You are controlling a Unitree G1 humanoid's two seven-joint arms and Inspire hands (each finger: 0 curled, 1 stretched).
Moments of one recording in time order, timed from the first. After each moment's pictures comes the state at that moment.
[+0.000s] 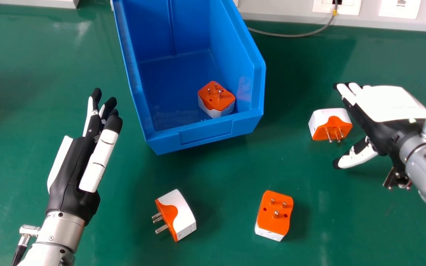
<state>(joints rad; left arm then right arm) 0.07 0.22 0.17 0.26 -0.16 -0.40 -0.31 -0.37 -0.64 0.28 0.27 -0.91 0.07 0.28</state>
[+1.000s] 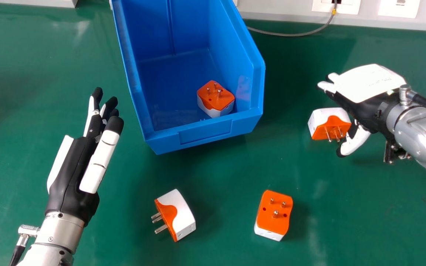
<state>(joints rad) 0.09 0.23 0.17 0.24 -0.14 -0.41 -0.30 -0.62 -0.68 0.45 0.49 -0.94 -0.08 0.32</state>
